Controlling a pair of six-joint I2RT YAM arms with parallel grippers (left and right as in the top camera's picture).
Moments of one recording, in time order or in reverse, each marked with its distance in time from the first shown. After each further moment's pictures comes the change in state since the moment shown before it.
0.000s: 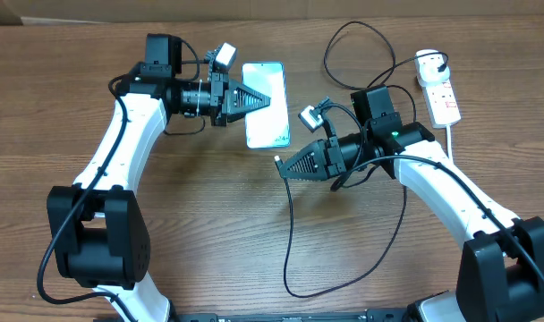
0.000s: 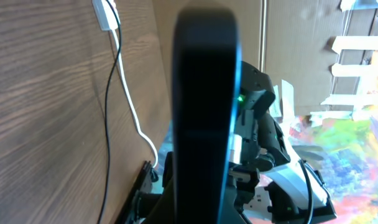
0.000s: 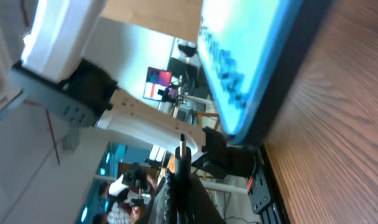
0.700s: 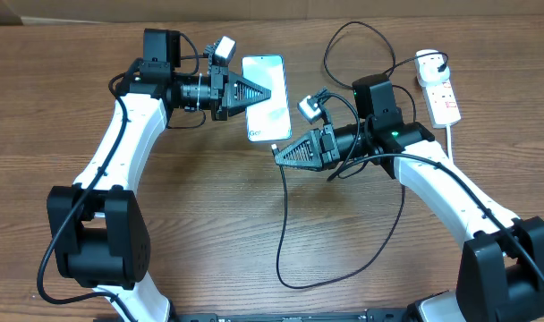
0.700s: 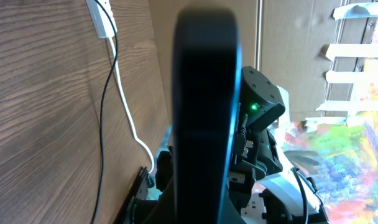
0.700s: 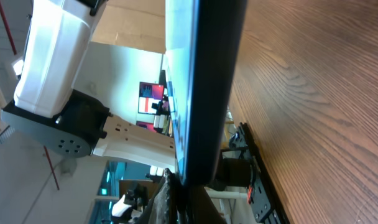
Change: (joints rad) left arm 0.000 0.000 0.000 0.107 0.005 -0.121; right arm 0.000 0.000 0.000 0.200 0.067 0.274
